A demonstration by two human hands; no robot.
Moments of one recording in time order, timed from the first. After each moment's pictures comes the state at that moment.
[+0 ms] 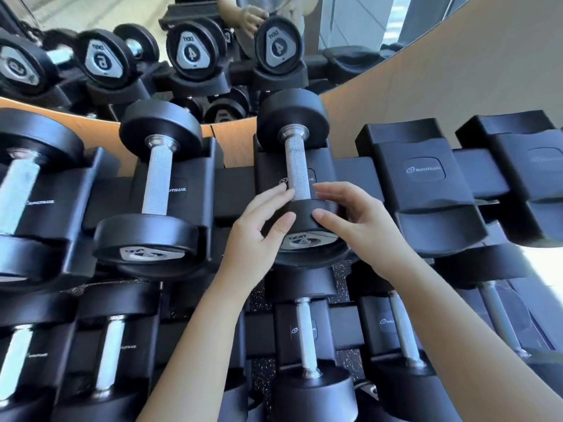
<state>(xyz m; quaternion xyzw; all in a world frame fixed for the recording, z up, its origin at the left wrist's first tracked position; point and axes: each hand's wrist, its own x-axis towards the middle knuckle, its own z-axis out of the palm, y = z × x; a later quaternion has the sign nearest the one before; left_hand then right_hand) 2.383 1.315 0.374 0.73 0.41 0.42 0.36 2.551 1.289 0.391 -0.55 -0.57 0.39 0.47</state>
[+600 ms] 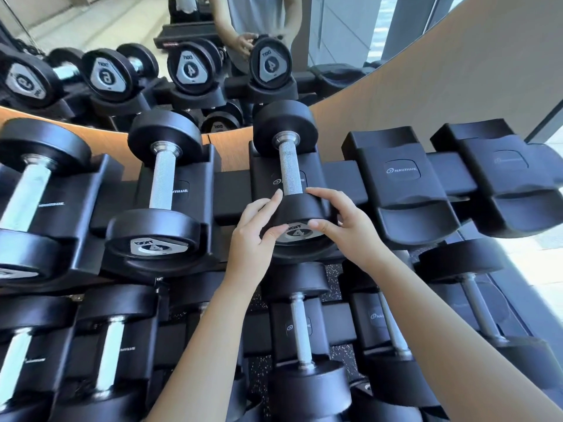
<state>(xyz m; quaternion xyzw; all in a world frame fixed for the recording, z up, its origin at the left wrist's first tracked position) 2.384 1.301 0.354 0.72 0.44 0.44 0.31 2.555 1.277 0.371 -0.56 -0.62 0.33 0.44</state>
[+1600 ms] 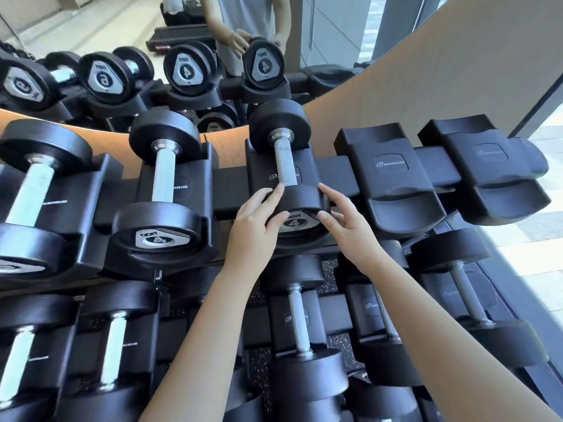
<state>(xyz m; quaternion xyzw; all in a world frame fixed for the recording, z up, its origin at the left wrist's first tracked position) 2.385 1.290 0.372 0.76 0.47 0.38 0.23 2.555 1.257 0.356 -0.58 -0.54 0.38 0.48</state>
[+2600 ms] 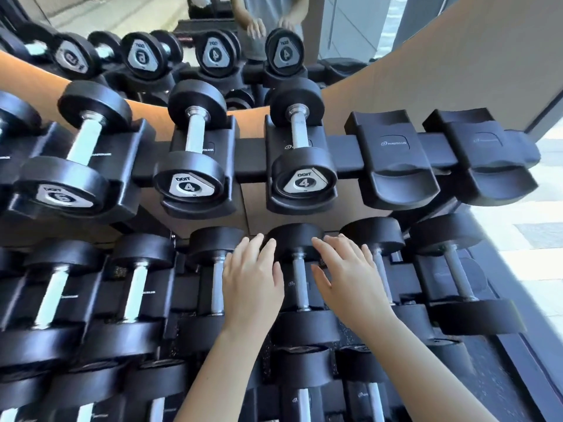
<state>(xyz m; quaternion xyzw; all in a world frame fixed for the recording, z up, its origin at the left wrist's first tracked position) 2.346 1.129 0.354 0.75 0.61 0.26 0.06 2.487 1.103 0.370 -0.70 -0.69 0.08 0.18</state>
